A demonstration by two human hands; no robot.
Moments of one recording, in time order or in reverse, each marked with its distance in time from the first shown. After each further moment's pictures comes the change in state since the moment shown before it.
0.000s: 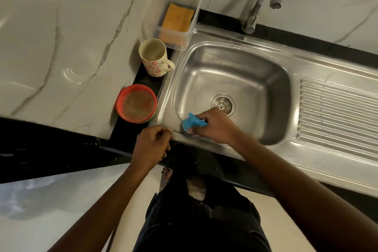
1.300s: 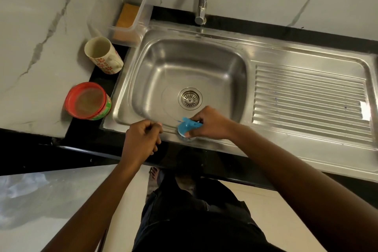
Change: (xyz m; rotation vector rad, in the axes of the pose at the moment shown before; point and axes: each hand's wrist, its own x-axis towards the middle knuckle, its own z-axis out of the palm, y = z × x) left_hand -0.033 0.042 0.111 0.038 0.039 0.065; right_hand -0.074 0.108 -0.057 0.014 -0.106 0.017
